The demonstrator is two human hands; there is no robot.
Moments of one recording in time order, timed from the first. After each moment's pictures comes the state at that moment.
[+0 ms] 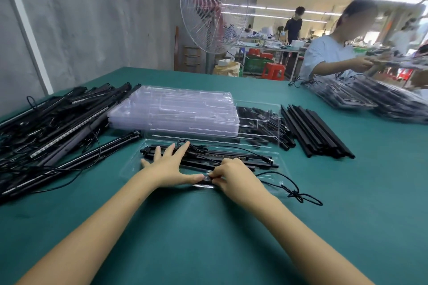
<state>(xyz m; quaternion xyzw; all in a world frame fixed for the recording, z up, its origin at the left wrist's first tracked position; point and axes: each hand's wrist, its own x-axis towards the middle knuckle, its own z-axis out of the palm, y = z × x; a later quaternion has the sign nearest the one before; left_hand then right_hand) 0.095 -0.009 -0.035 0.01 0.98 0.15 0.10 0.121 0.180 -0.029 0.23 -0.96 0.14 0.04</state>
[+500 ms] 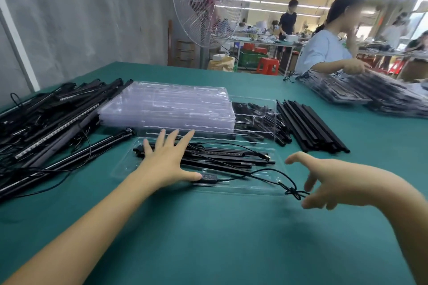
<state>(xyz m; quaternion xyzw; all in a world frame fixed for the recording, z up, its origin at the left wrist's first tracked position) 0.097 0.001 -0.023 0.09 0.99 0.09 -0.01 0.180 0.298 0.066 0.03 -0.97 0.10 -0.22</state>
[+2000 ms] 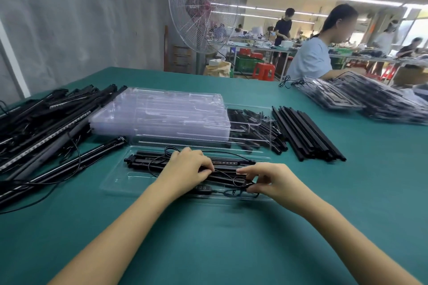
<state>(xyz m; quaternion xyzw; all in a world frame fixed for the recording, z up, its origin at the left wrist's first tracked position) 0.081 0.044 -0.026 0.20 0.96 0.16 -0.09 0.125 0.269 -0.005 0.22 -0.92 0.31 0.04</state>
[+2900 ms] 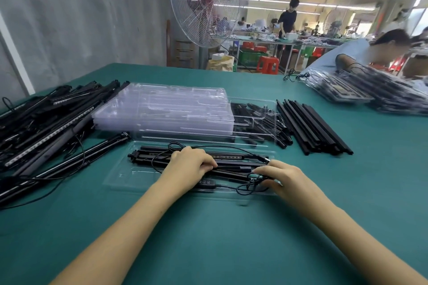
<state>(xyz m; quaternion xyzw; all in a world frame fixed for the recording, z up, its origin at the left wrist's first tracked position) 0.088 0.045 -0.029 0.18 0.96 0.19 -0.07 0.130 0.285 -0.026 0.24 -0.94 0.19 0.14</state>
